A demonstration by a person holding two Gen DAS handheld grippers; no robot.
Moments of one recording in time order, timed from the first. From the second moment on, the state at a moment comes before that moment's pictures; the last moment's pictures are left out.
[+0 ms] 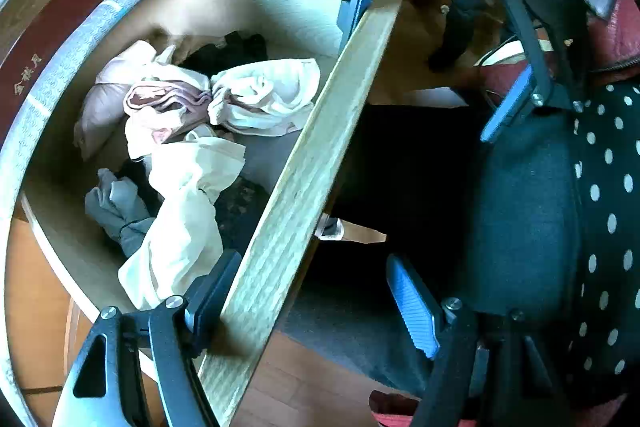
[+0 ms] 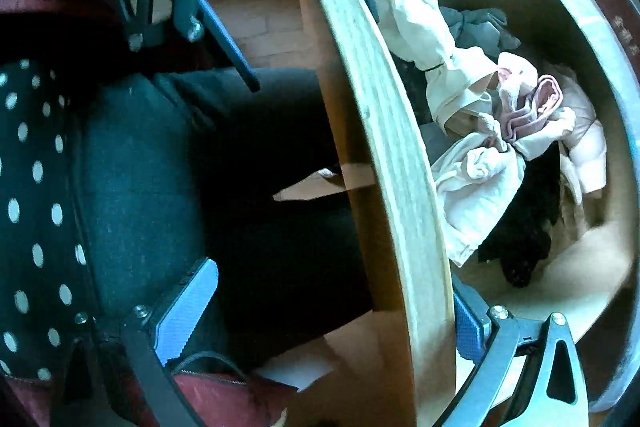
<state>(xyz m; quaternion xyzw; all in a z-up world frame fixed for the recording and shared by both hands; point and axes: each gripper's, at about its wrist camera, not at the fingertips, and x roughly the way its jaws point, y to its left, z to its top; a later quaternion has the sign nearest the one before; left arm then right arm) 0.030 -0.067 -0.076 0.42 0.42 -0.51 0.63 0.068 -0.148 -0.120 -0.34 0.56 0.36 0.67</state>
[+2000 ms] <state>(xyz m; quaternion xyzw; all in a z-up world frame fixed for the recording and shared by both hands) 0.118 -0.026 -0.017 0.08 0.45 -0.25 0.85 0.168 -0.200 -0.101 -0.02 0.54 0.17 0.82</state>
